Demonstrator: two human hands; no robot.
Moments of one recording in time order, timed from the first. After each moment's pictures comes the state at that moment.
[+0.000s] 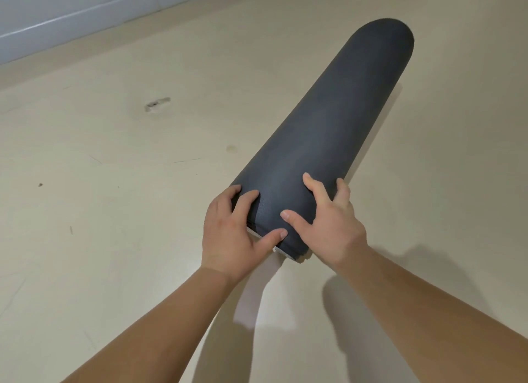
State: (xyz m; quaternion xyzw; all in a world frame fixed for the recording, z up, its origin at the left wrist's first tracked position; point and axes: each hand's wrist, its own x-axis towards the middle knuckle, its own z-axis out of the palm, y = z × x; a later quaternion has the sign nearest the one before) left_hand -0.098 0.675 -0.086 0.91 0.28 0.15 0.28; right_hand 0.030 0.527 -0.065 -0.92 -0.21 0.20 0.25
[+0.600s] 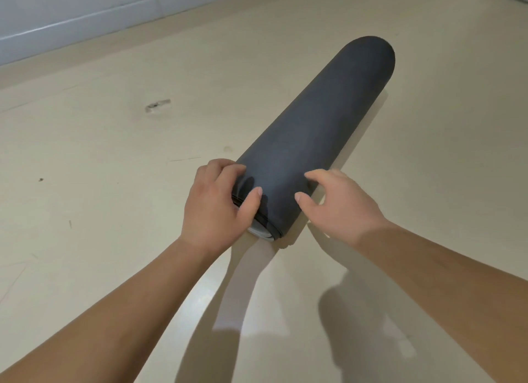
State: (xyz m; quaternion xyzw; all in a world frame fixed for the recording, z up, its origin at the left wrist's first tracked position) left_hand -0.091 0.687 -0.027 0.92 0.23 0.22 0.24; right_hand 0.043 0.507 0.009 -0.92 -0.27 0.20 0.20
